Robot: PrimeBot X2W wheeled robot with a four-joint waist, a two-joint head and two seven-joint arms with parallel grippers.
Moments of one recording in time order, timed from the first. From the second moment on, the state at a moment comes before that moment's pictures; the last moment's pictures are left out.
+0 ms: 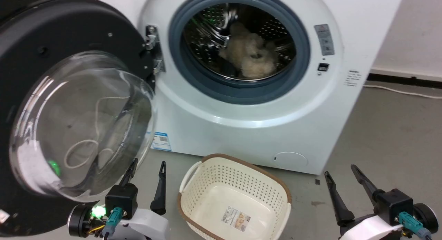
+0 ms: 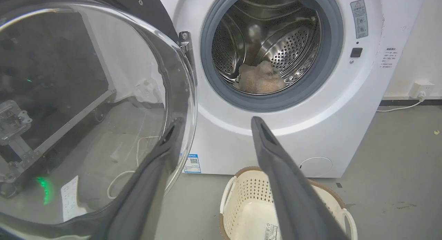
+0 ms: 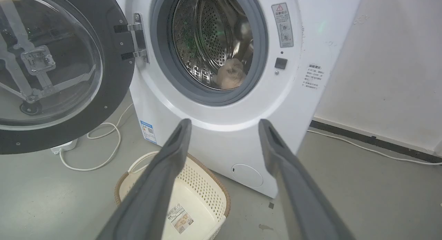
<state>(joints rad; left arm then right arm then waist) -0.01 0.06 -0.08 0.03 0.00 0.01 -0.06 0.04 -0.06 0.01 0.00 0.02 0.13 -0.06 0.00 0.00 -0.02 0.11</state>
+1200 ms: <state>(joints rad) 0.01 0.08 -0.13 0.05 -0.02 0.03 -0.14 0.05 -0.07 0.08 0.02 0.03 0.13 -0.14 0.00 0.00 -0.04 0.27</state>
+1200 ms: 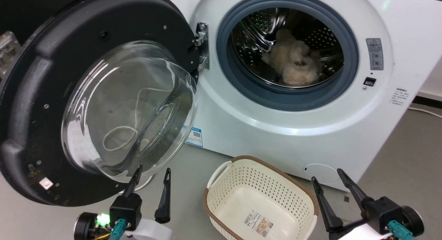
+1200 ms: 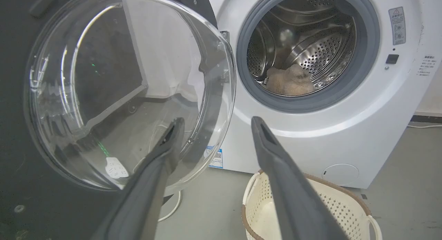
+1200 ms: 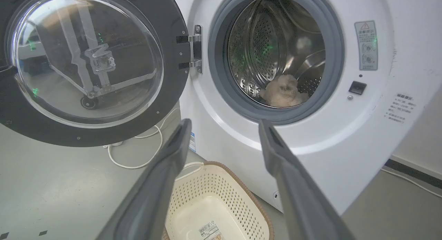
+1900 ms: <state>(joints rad) 0.04 0.08 -0.14 0.06 -0.03 0.04 -0.18 0.08 -0.07 0.11 0.03 0.05 0.13 -0.18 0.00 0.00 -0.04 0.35</state>
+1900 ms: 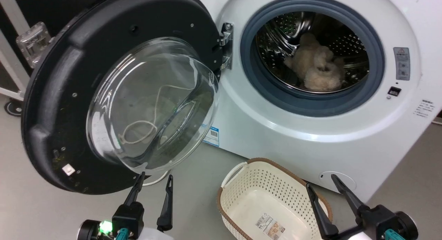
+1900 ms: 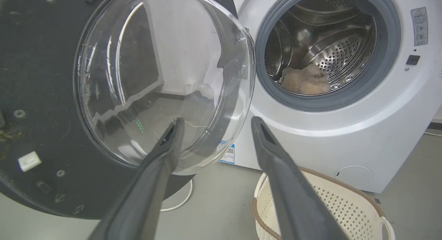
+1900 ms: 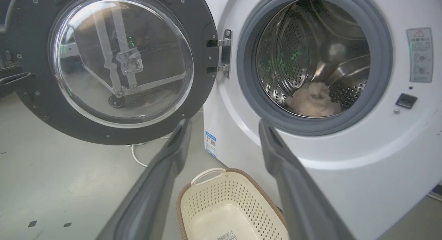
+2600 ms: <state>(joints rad) -0.17 0.10 0.31 -0.20 -0.64 0.02 -0.19 0.09 -0.18 0.17 0.01 0.10 0.13 -0.23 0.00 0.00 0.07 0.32</state>
